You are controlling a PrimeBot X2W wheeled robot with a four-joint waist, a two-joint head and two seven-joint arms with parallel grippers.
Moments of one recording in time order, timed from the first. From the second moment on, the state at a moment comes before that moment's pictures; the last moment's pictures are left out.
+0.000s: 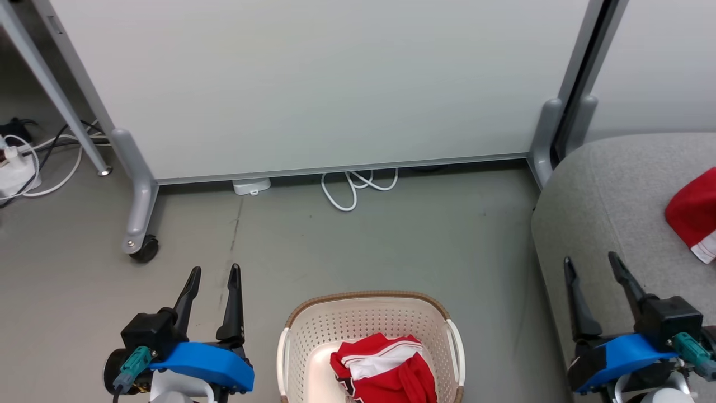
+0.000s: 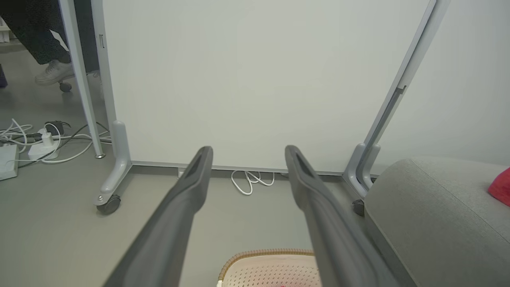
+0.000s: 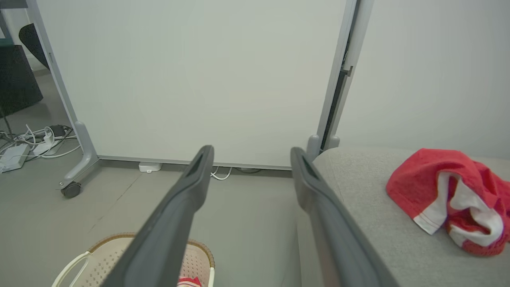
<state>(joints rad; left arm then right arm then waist) -0.14 0.08 -0.12 0.43 -0.32 -0.13 -0.26 -0.05 -0.06 -0.12 0.14 -0.01 0.13 -0.13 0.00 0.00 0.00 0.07</state>
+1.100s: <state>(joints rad) -0.26 0.07 -0.18 0.51 -0.33 -0.13 -0.26 -0.24 -0.05 0.02 0.13 0.00 0.13 -0.13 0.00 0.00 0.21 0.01</state>
